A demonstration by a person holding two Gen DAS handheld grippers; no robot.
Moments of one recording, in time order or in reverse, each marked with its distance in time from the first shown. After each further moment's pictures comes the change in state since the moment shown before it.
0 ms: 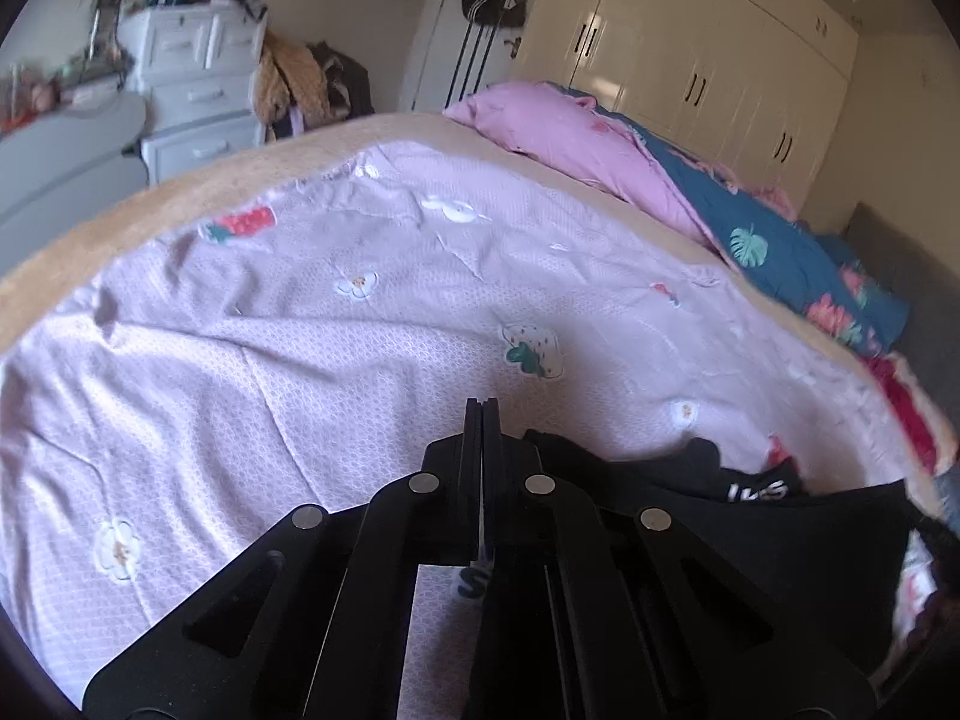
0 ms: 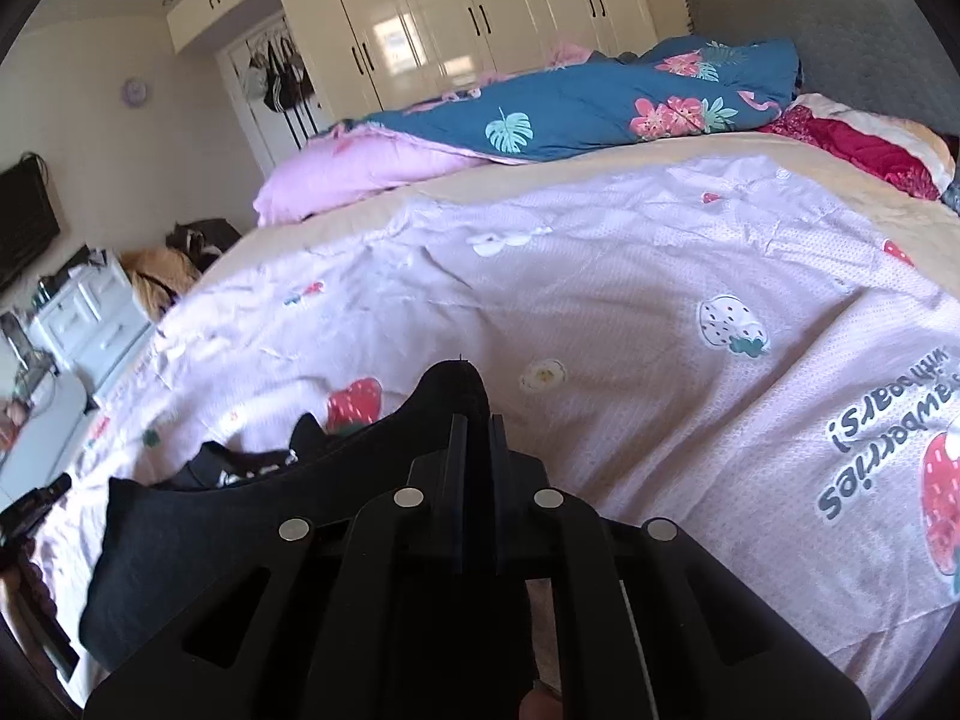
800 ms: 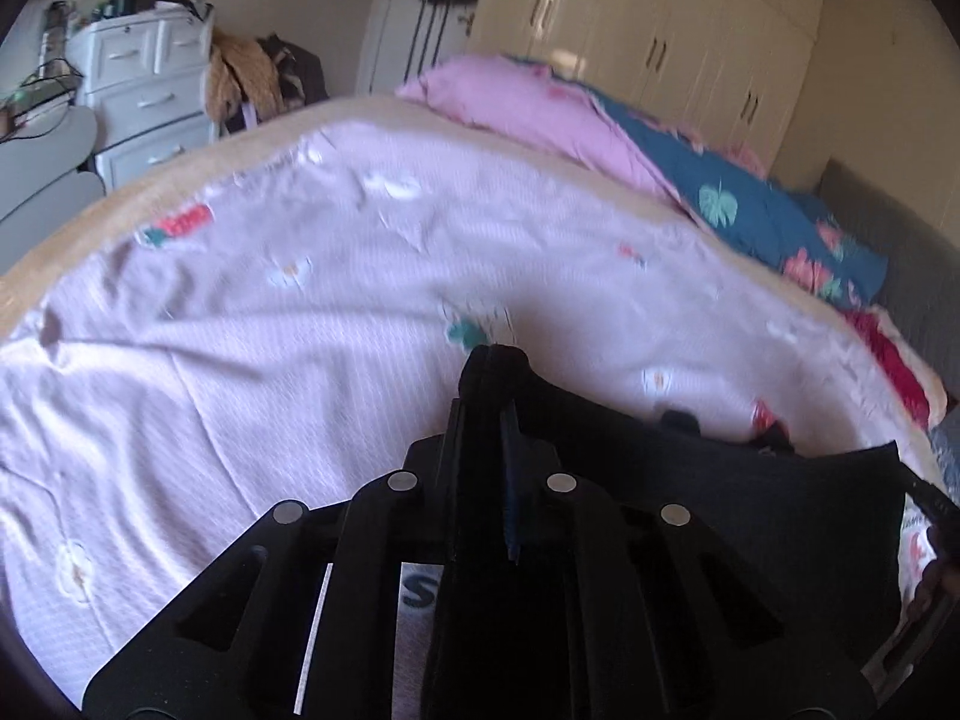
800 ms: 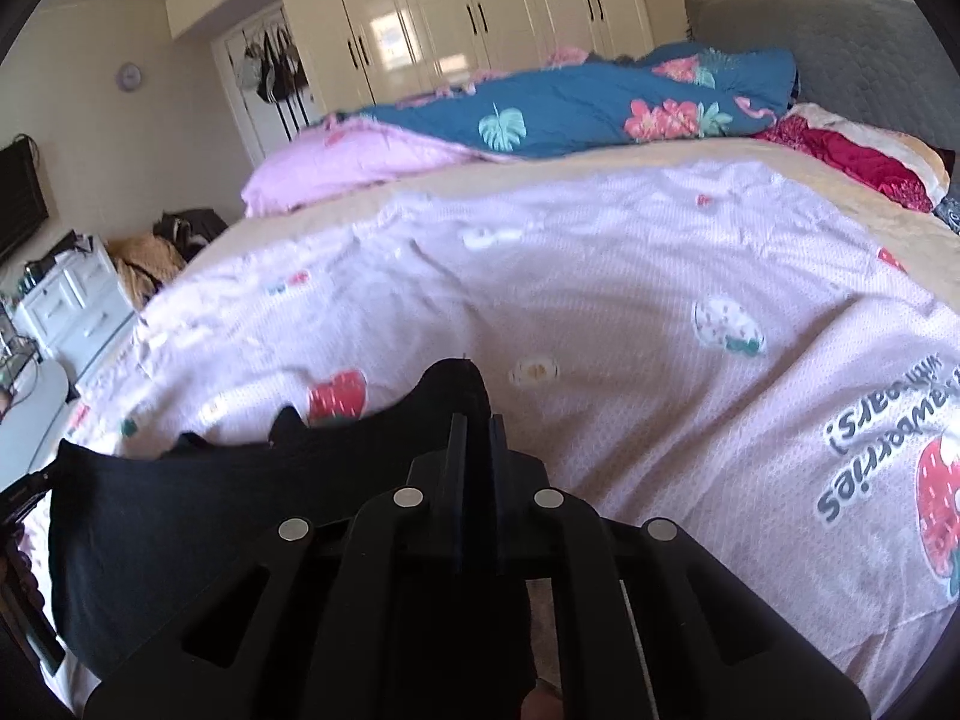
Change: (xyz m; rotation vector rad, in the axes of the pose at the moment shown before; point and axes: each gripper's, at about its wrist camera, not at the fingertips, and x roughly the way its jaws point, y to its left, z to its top) left arm 0.017 -0.022 -0.003 0.093 0.028 -0.046; right arm 0.007 0.003 -0.004 -0.028 -0.009 -0.038
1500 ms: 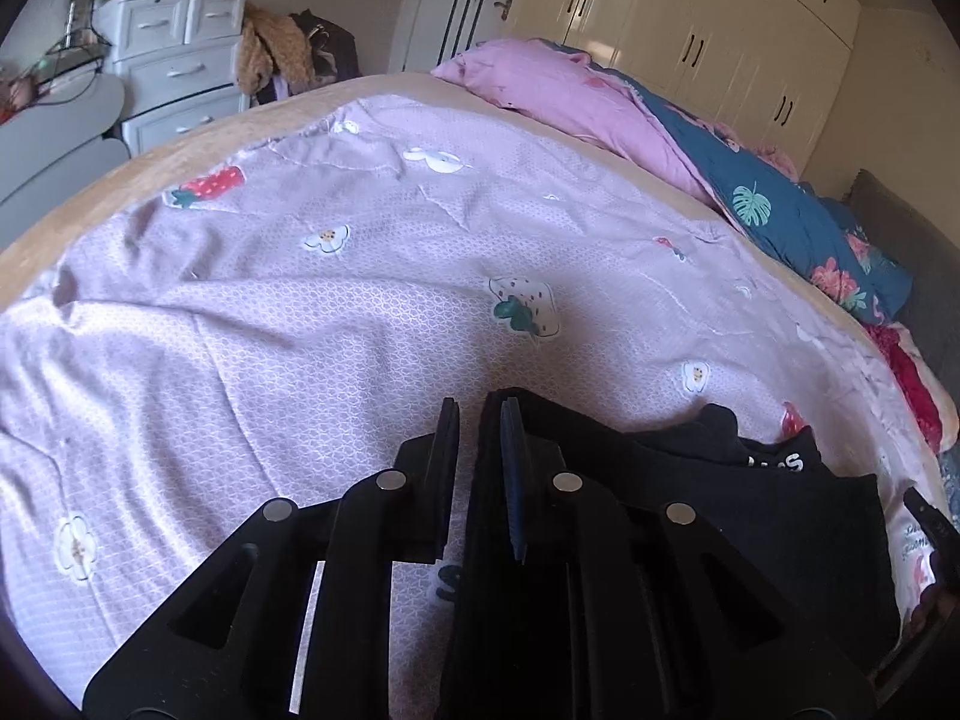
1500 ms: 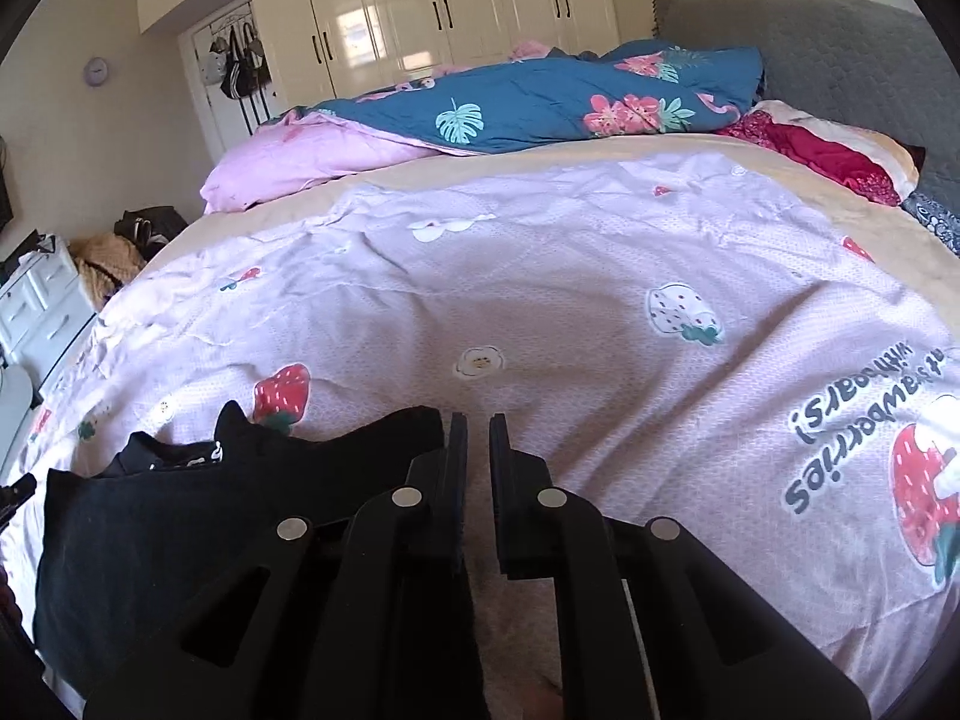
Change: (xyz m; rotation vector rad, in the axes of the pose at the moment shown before) left arm 0.010 0.012 -0.006 -0.050 0.052 0.049; right arm 0.009 -0.013 -0.006 0.015 0.022 -0.112
